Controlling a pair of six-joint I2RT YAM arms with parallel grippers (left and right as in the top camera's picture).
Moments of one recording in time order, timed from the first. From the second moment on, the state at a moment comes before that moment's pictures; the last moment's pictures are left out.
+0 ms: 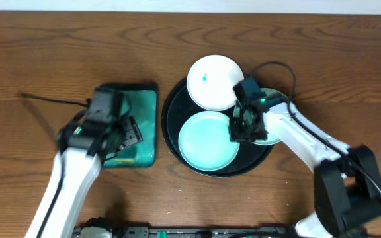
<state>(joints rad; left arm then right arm) -0.18 1.15 0.98 -1.00 -0.05 -0.55 0.43 1.71 1.14 -0.84 -0.11 0.43</state>
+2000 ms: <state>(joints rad) -0.18 0.67 0.99 -1.18 -0.04 -0.55 1.18 1.71 1.33 0.18 0.87 -0.68</state>
